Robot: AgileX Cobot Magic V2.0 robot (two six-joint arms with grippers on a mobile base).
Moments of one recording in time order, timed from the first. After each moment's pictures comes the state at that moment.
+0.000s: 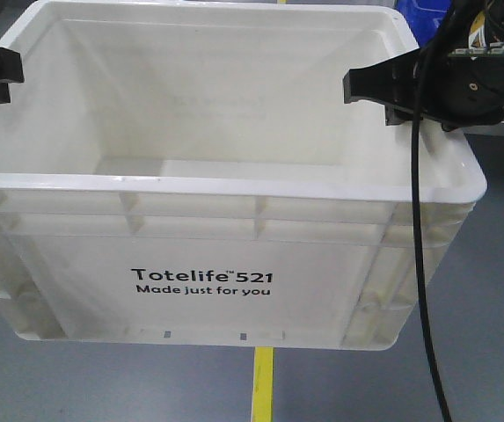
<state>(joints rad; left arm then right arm) -0.31 1.12 -1.24 0.18 0.95 -0.42 0.58 1.38 -1.44 -0.39 1.18 0.55</state>
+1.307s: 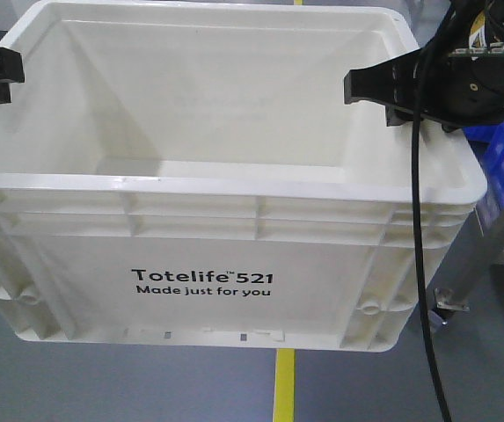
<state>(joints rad) -0.31 1.12 -1.24 0.18 0.95 -0.43 0.58 1.38 -1.44 -0.39 1.18 0.55</state>
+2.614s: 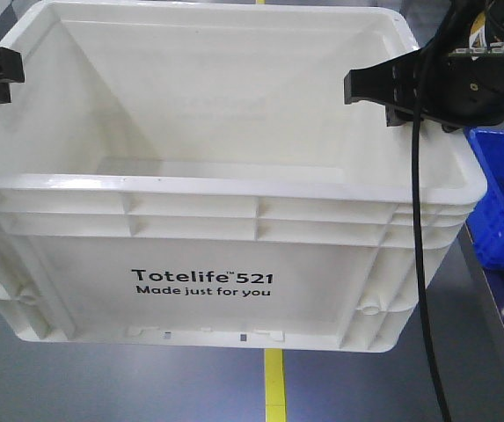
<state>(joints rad) -0.31 1.12 -1.24 0.18 0.95 -0.43 0.58 1.38 -1.44 -0.39 1.18 0.55</state>
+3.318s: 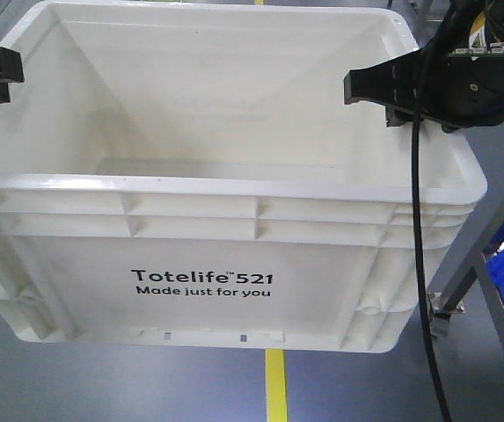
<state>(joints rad) -0.31 1.12 -1.24 0.18 0.95 -0.43 0.58 1.38 -1.44 -0.39 1.19 0.55</state>
